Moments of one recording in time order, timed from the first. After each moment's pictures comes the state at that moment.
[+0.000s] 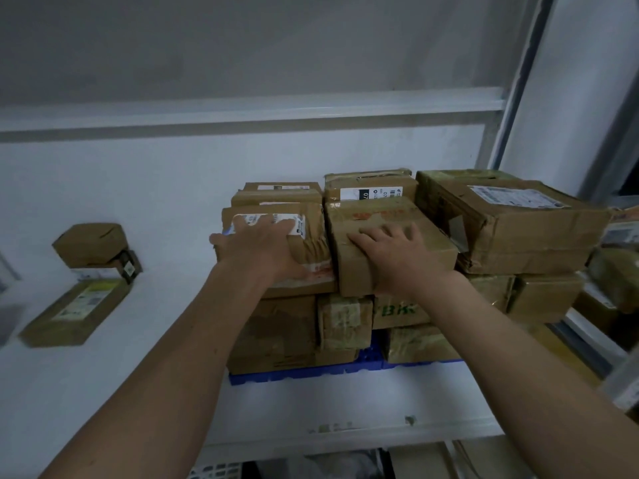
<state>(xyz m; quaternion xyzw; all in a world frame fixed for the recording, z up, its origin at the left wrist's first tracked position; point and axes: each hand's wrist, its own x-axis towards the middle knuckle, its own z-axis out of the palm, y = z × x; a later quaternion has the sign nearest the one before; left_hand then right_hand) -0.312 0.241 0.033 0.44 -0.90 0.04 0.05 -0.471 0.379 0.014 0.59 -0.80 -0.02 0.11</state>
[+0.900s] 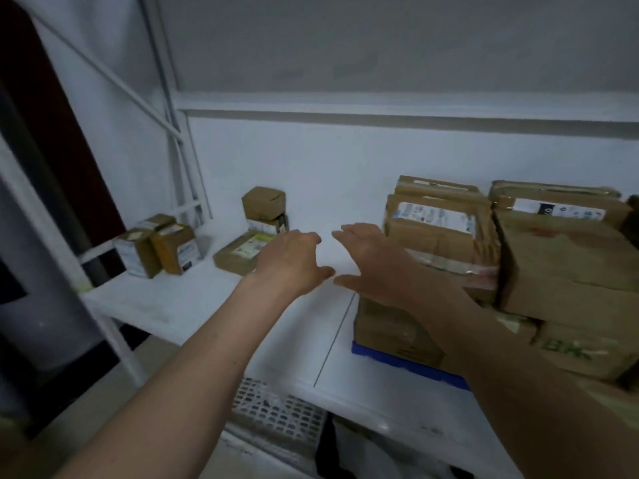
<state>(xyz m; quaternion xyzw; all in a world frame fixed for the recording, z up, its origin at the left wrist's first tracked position) -0.129 0.240 0.020 0.56 -0.82 -0.01 0.13 -0.279 0.281 0.016 0.80 -0.59 0.12 0.06</state>
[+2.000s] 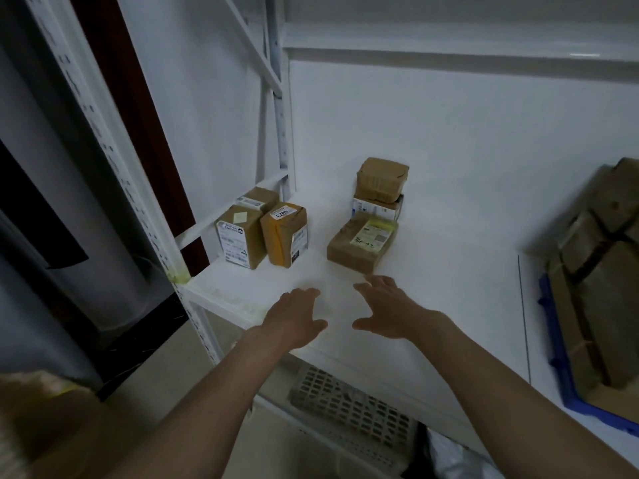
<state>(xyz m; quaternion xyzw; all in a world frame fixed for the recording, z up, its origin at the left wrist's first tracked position) 0.174 0.044 -0.143 0.59 -0.77 -0.23 0.02 -0.013 0.059 -0.127 0.76 -0.63 -0.03 -0.13</state>
